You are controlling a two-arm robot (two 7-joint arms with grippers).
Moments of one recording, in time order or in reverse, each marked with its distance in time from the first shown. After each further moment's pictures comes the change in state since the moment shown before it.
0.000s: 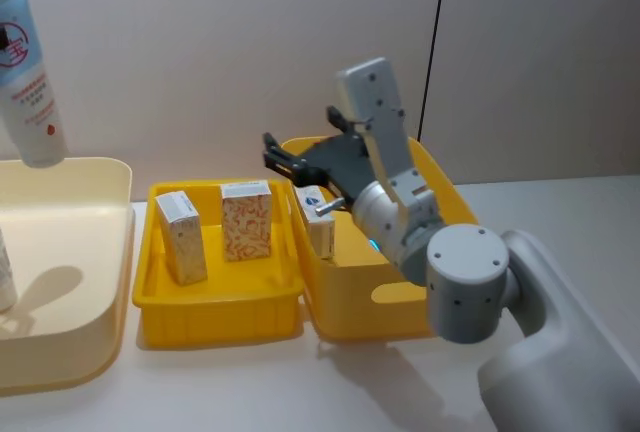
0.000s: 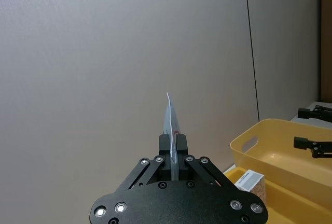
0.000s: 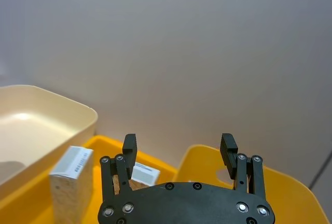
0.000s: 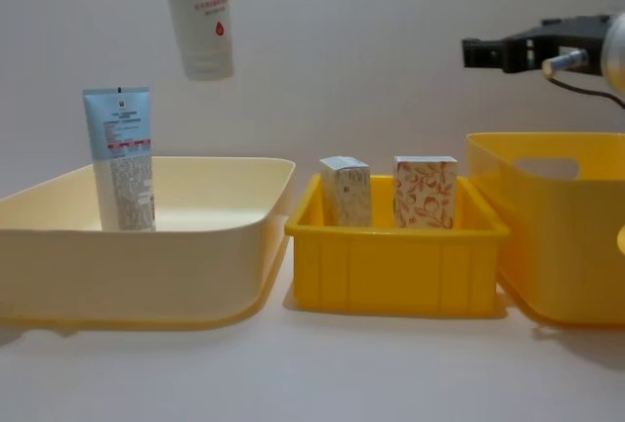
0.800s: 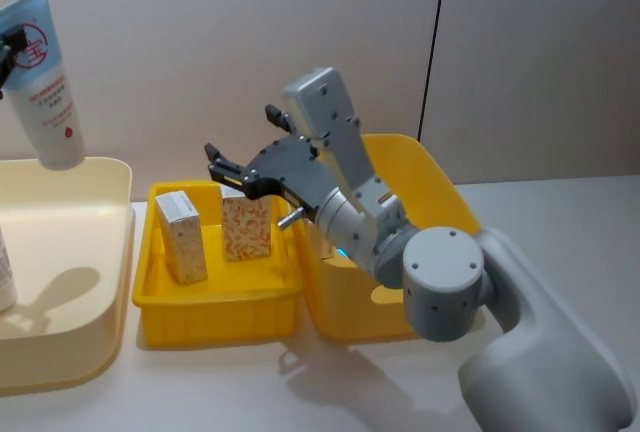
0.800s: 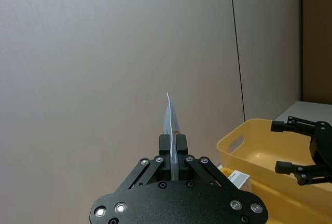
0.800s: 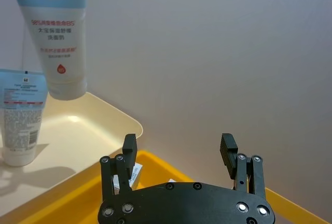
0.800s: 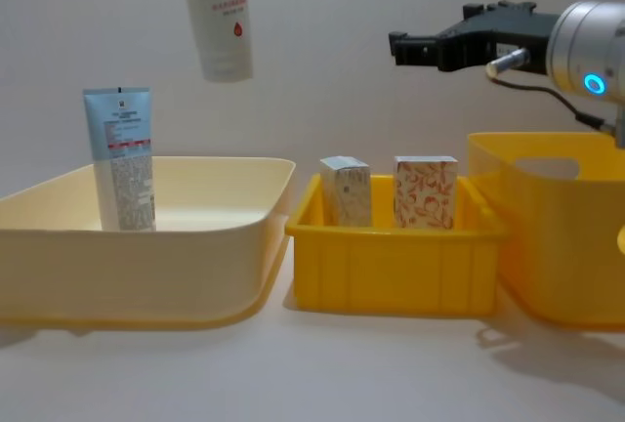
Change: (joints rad) left arm -0.035 -0.001 0.035 0.034 -0.035 0.002 -0.042; right arm 0.039 0.010 -0.076 0.050 -0.009 -0.117 0.127
